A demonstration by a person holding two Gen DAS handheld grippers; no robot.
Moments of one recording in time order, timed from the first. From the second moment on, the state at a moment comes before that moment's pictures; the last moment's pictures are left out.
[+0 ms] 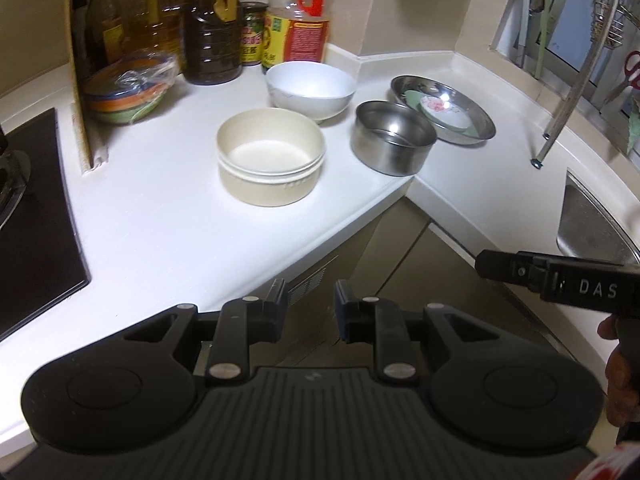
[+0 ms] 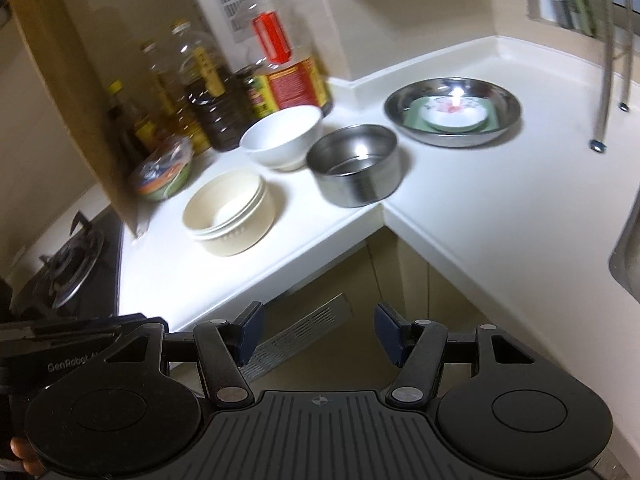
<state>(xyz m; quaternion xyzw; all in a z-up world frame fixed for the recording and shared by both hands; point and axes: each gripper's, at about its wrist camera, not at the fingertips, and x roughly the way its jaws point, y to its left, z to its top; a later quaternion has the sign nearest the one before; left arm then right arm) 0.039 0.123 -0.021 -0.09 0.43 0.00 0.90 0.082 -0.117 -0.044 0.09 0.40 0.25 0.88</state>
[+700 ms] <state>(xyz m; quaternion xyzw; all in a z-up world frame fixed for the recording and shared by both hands) 0.094 0.126 -0.030 -0.12 0.45 0.10 0.88 0.167 -0.102 -0.058 0.03 0.42 0.33 0.84</state>
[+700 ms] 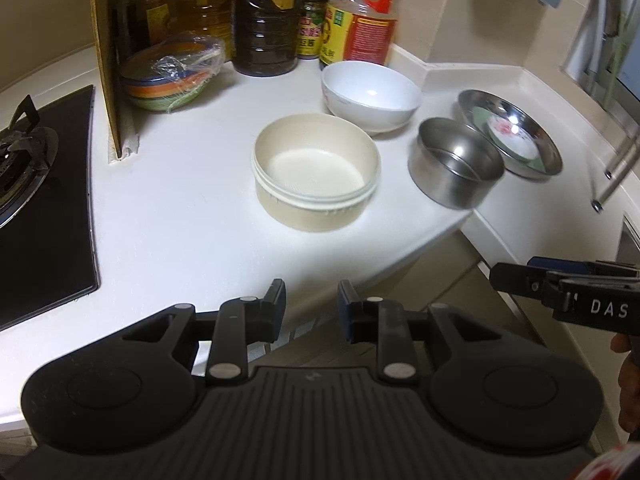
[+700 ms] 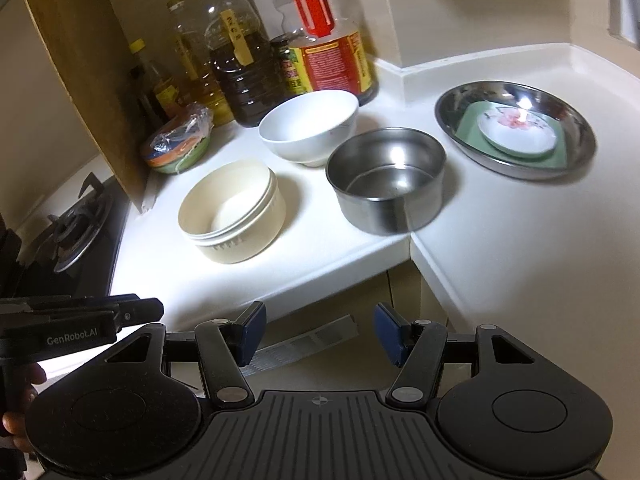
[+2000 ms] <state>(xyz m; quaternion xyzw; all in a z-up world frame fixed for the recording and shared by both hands) 0.199 0.194 -0.052 -0.12 0.46 0.13 0.87 0.262 0.017 -0.070 0.00 0.43 0.37 0.83</state>
